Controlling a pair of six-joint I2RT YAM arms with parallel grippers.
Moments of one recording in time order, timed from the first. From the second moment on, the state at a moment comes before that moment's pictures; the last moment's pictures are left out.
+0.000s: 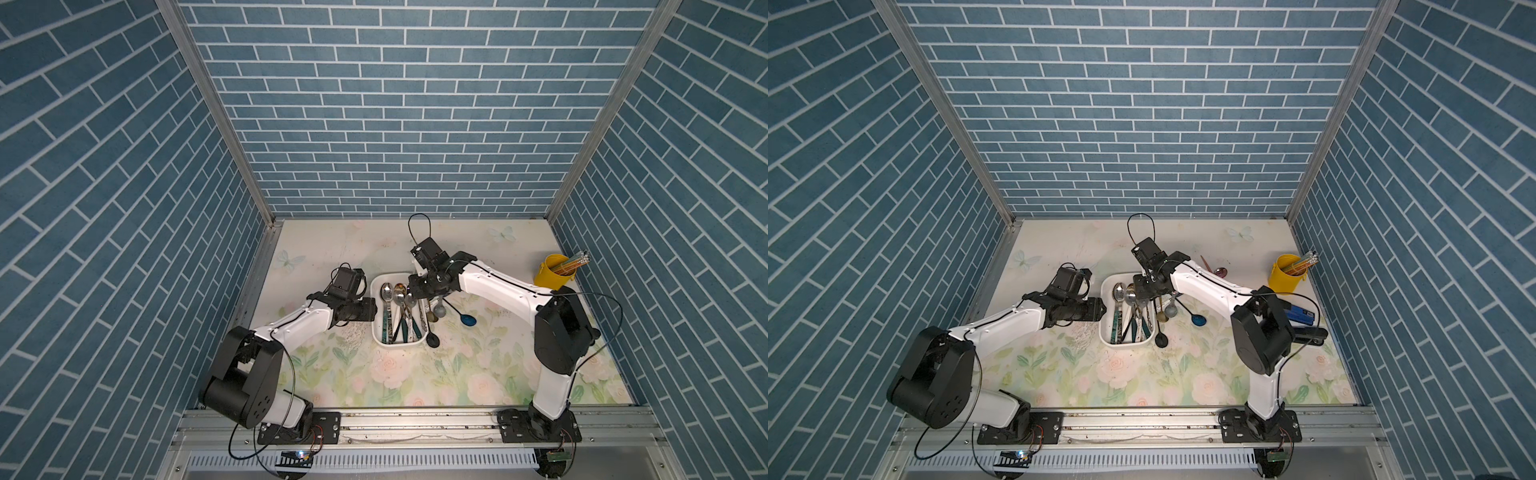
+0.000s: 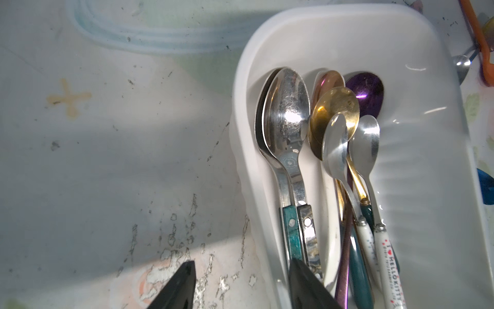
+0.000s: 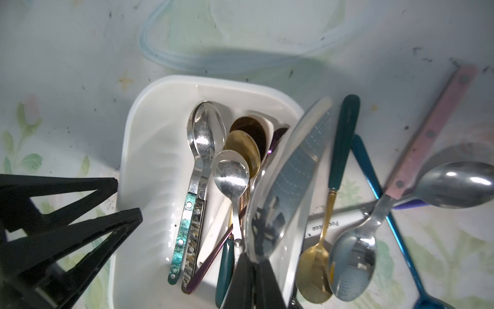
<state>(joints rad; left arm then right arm) -0.41 1.45 0.77 -0.33 0.14 -0.34 0.80 1.89 1.52 -0.74 -0.06 0.48</state>
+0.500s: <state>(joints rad) -0.42 1.44 0.74 -0.31 0.17 -0.36 0.84 2.07 1.66 -0.85 0.01 0.50</state>
